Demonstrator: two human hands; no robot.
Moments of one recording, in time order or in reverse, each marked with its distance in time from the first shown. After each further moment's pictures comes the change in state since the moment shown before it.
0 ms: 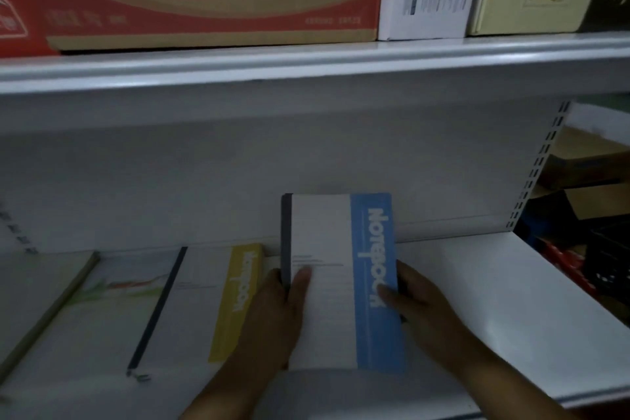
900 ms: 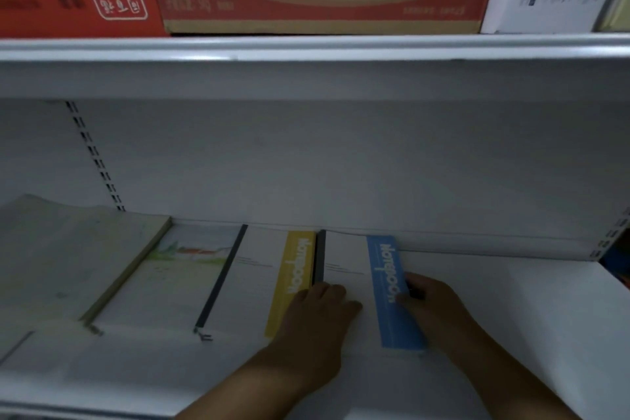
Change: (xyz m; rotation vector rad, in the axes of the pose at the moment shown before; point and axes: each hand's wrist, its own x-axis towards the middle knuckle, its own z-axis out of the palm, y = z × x) left_hand -0.008 -0.031 -0.026 0.945 -0.390 0.364; right_hand 0.046 0.022 0.039 -0.511 0.073 0.268
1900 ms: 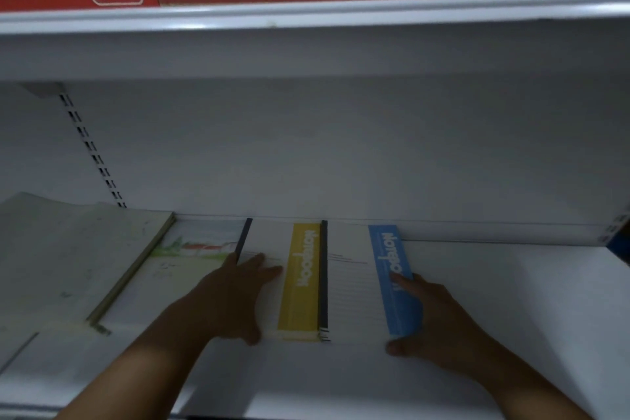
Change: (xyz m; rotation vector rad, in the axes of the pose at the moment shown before) left_hand -0.023 -0.110 -0.025 0.070 -0.281 -0.282; right_hand -0.023 0.012 0.005 -0.285 -0.238 -0.218
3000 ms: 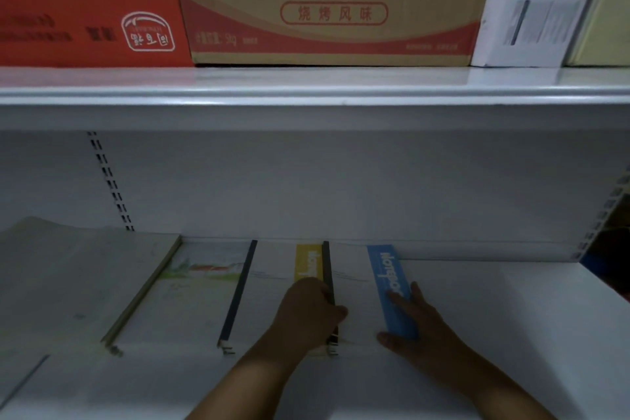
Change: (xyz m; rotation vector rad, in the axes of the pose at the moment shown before) left_hand 0.008 0.085 0.000 -0.885 0.237 -0.054; right_hand 0.001 -0.009 0.019 0.005 0.055 0.132
